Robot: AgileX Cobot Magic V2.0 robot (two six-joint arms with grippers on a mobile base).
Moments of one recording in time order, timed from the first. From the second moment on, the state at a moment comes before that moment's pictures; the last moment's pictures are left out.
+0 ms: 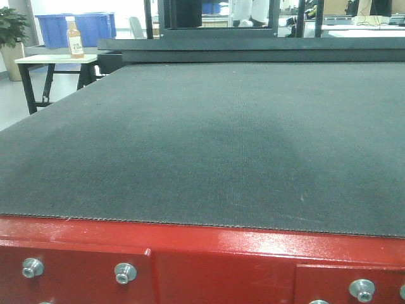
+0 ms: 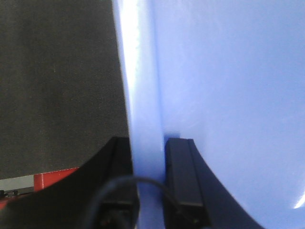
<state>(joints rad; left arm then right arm) -0.37 1.30 -1.49 -0.17 1.23 -0.11 0.49 1.22 -1.41 -0.09 1.13 0.44</state>
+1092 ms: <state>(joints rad) -0.37 1.30 -1.49 -0.17 1.23 -0.11 0.49 1.22 -1.41 -0.09 1.13 0.44</state>
